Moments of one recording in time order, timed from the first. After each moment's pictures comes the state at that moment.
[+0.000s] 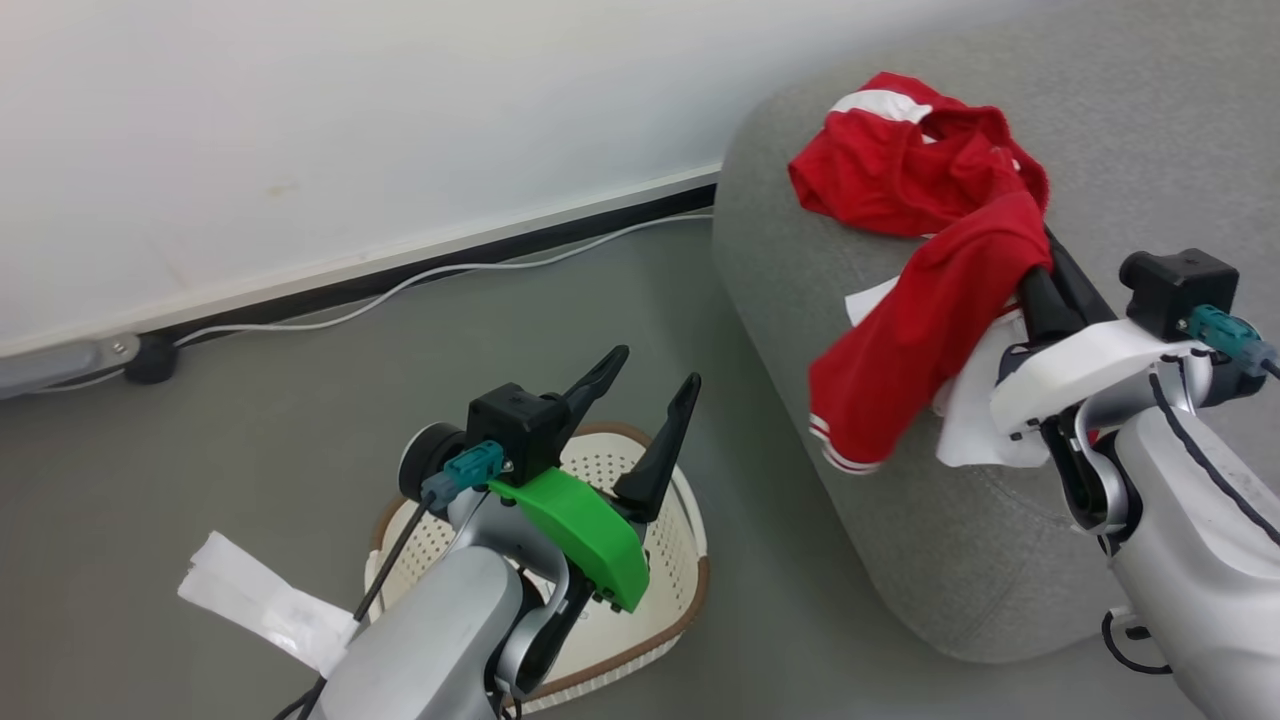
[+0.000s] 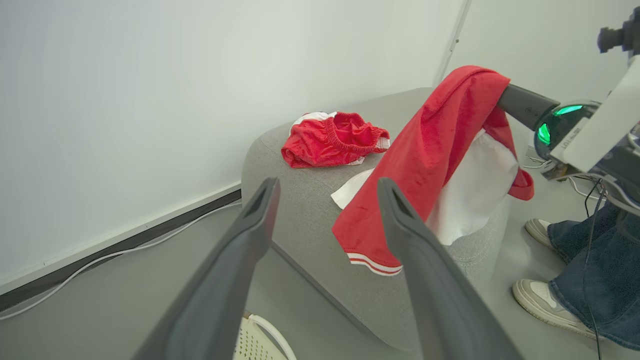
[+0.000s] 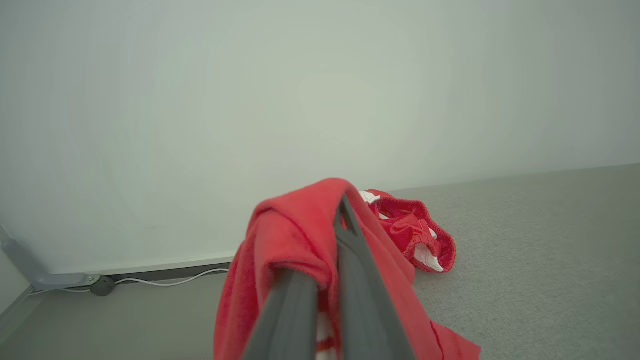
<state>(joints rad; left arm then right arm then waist) -0.44 0.10 -0.81 0.23 -0.66 0.02 -0.16 -0.43 -0.32 0.44 0.40 0.49 -0.08 -0.25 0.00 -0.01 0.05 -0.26</state>
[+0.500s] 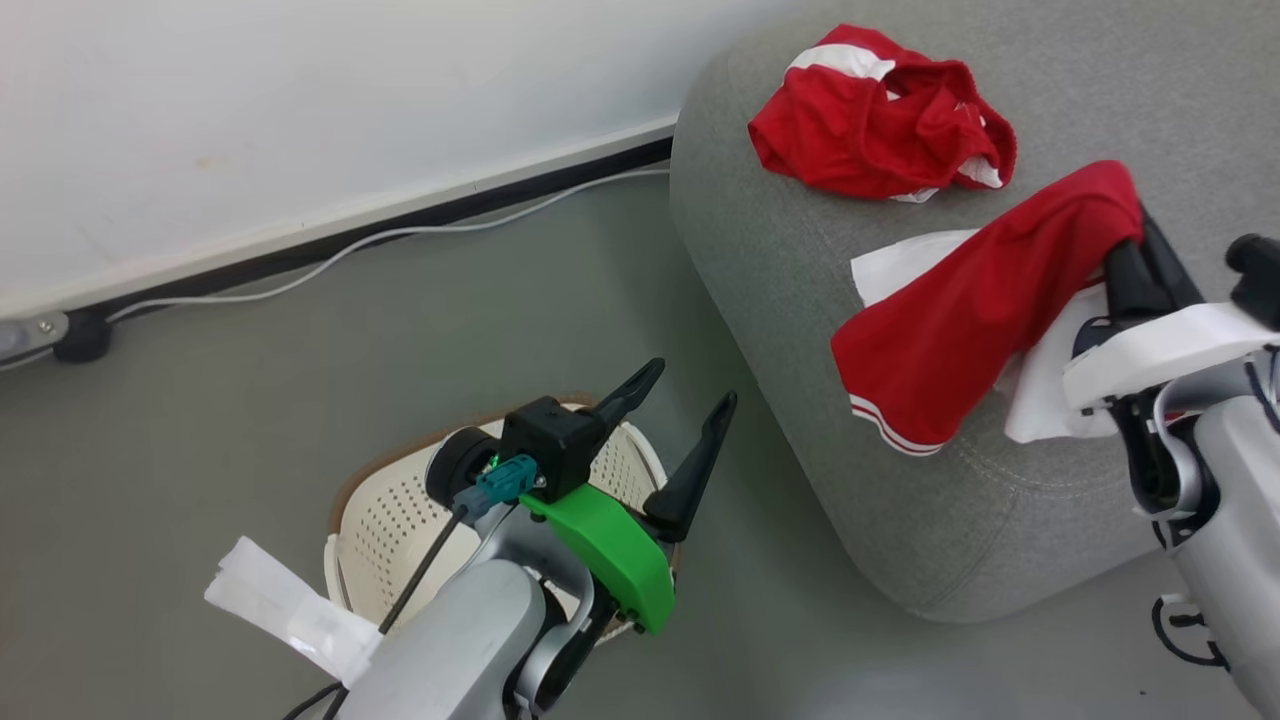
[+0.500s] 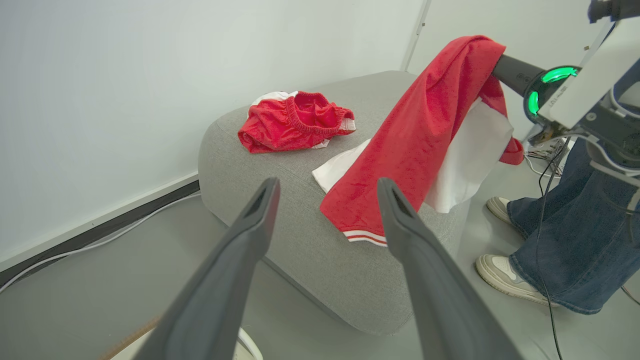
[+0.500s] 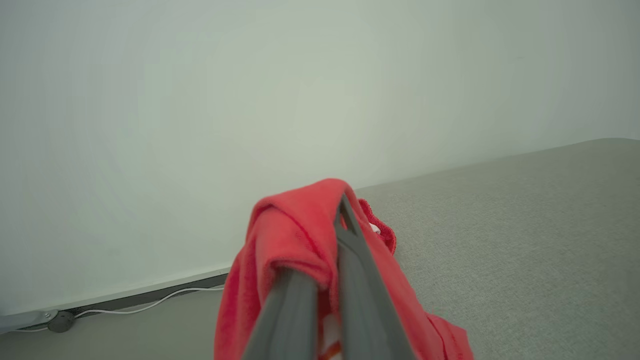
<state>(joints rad) -0.44 0.10 -0.86 0.18 -0.65 0.02 -0.14 -0.38 -0.38 0.34 0.30 0.55 -0.10 -0.25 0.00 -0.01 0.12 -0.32</state>
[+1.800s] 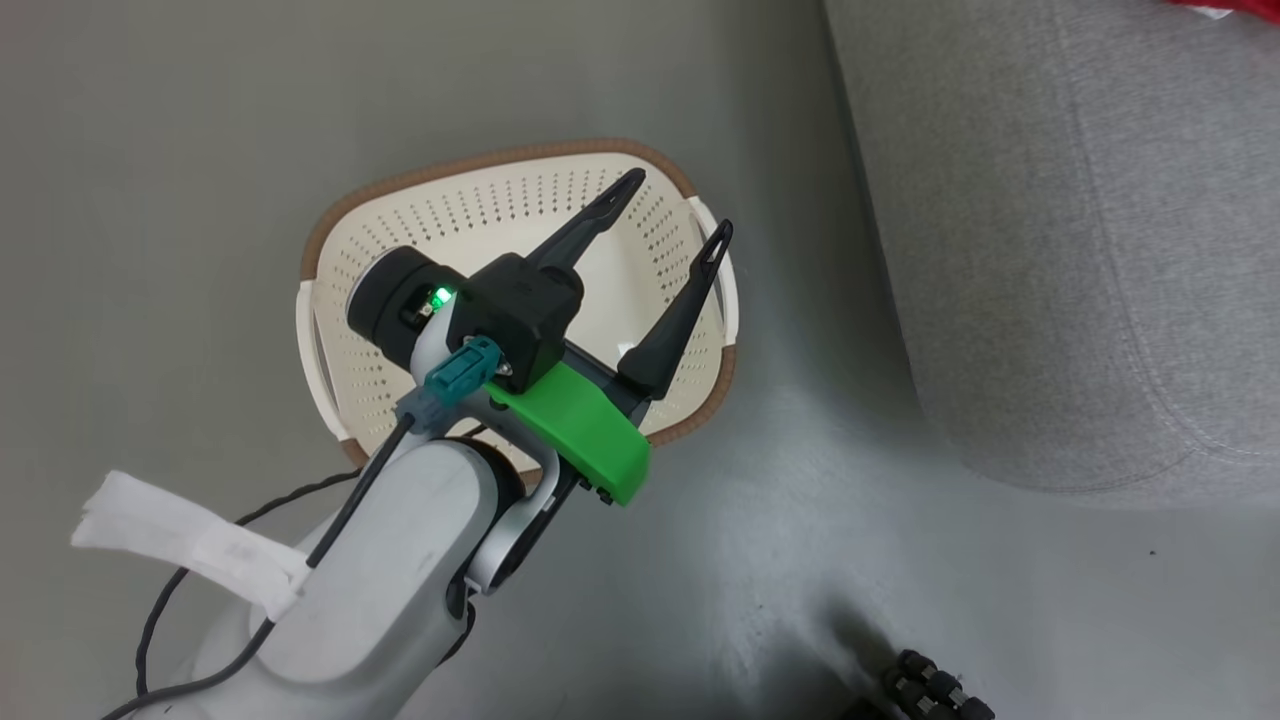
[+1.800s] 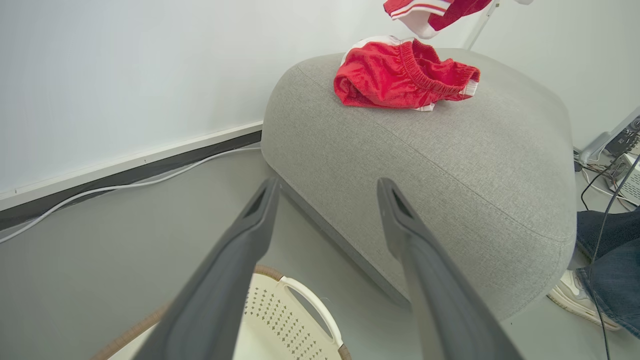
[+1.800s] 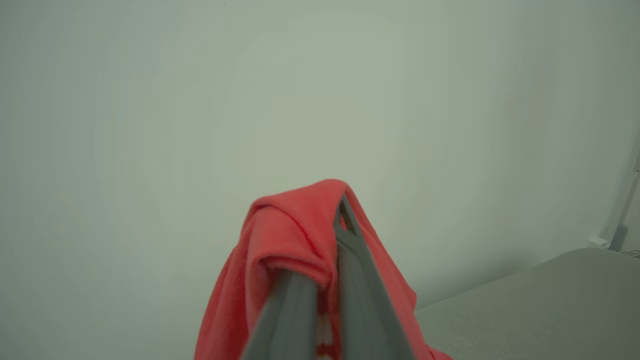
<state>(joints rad) -0.63 0.19 -0.81 -0.05 -0.52 0.07 -0.03 -1.12 -0.65 0.06 0.37 0.59 -0.11 -0.04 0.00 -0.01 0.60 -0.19</state>
